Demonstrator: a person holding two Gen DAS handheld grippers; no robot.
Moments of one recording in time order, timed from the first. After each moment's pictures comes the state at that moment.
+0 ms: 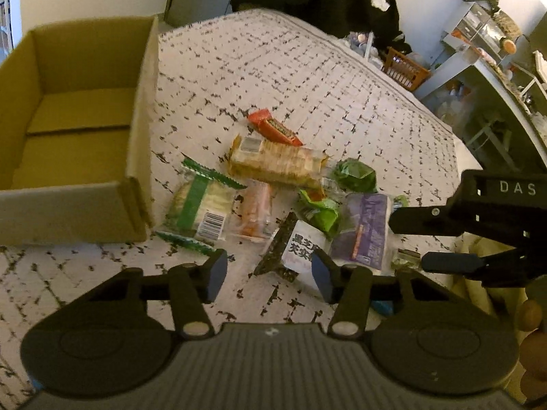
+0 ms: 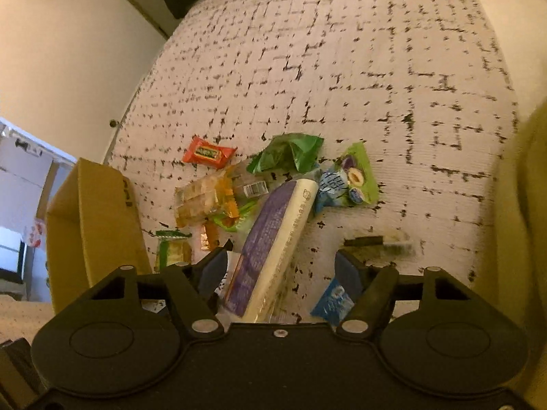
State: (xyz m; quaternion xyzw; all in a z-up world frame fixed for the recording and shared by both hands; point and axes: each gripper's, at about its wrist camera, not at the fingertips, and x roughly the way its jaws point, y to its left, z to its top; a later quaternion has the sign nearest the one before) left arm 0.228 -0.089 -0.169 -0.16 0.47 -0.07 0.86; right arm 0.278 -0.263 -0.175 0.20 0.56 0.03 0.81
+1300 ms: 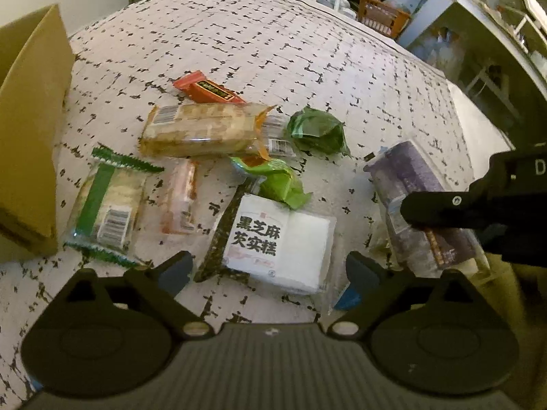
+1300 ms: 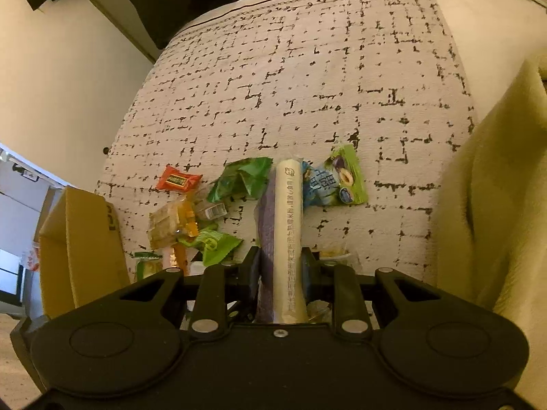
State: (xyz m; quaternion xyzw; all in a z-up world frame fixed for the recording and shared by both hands) left arm 0.256 -0.161 -0.206 -0.08 0.50 -0.09 0.86; right arm 0.261 -0.303 -0.168 0.21 0.52 0.00 0.83
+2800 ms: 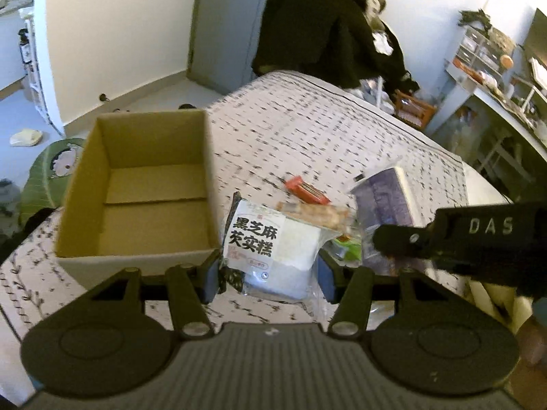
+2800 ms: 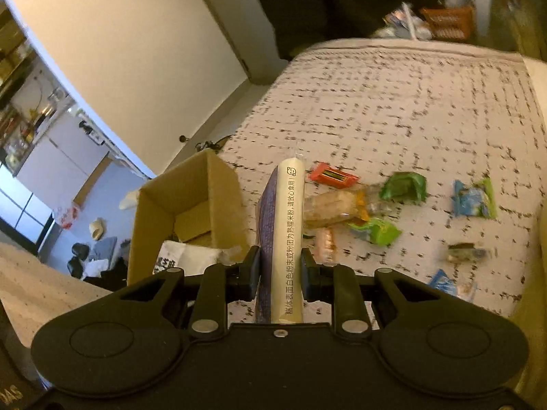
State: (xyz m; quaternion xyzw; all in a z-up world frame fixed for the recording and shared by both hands) left arm 0.186 -0.055 -0.093 -0.10 0.40 -0.01 0.91; right arm 0.214 -0.163 -0.096 0.14 0.44 0.12 0.88
